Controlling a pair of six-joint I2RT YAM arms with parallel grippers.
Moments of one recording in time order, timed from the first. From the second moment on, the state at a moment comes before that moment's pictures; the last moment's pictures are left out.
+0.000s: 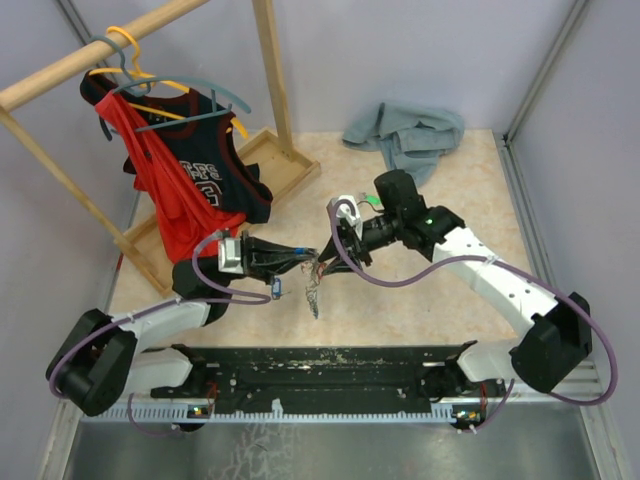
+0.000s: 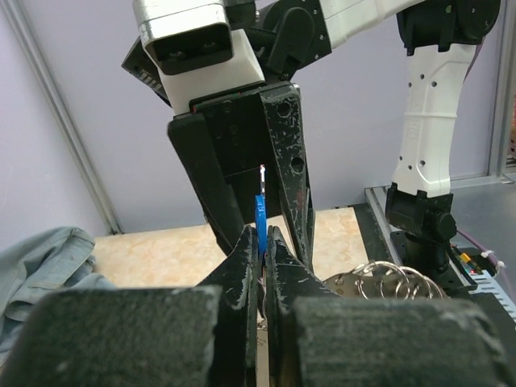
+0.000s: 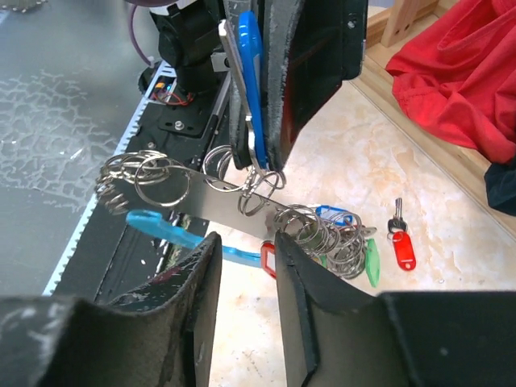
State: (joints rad) left arm -0.59 1.20 0.40 1.52 0.83 -0.32; right arm 0.63 1.31 1.16 -0.52 -1.10 -0.61
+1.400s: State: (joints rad) left arm -0.63 1.28 0.43 1.51 0.88 -0.45; right arm 0.63 1.31 1.31 -0.54 -1.19 -0.52
